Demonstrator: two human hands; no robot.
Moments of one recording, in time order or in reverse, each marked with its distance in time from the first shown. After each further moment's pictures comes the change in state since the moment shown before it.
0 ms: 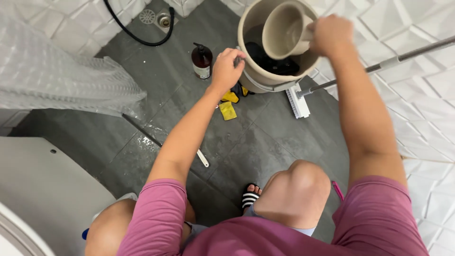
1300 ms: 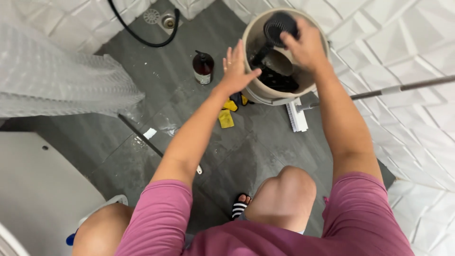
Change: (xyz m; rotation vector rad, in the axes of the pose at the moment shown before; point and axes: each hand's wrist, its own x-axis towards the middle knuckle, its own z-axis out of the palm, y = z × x) left_hand 0.046 -0.033 0.048 0.318 -0.307 -0.175; right_hand 0.050 -0.040 0.027 0.987 0.261 -0.326
